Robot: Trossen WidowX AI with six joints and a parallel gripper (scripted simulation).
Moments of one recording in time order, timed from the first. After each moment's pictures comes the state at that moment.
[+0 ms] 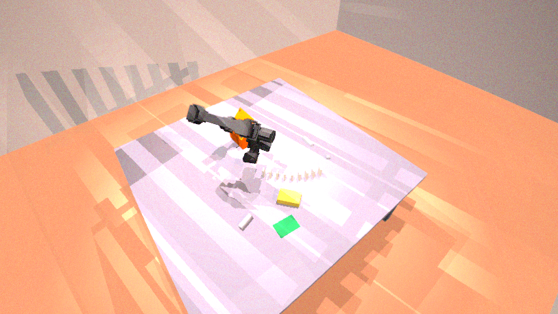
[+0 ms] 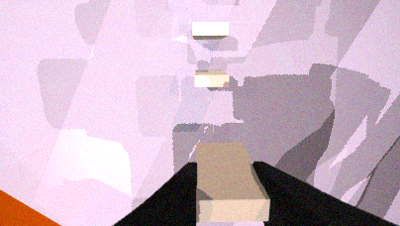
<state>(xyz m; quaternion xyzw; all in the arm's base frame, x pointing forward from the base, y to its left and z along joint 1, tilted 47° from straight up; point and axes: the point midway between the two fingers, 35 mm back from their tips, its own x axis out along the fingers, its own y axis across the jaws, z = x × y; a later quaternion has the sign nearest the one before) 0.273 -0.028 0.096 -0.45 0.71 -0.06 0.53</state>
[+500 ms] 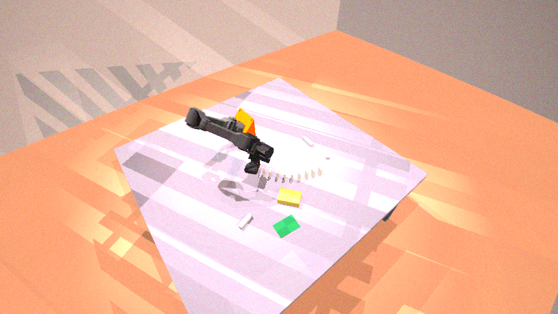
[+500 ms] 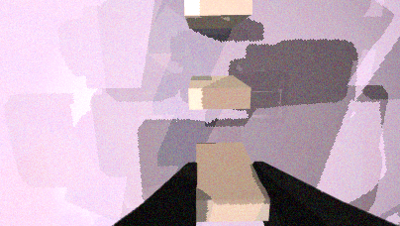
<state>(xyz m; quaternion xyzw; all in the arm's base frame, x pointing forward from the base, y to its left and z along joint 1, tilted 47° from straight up) 0.269 -0.086 0.043 -0.45 0.71 -0.07 0.53</state>
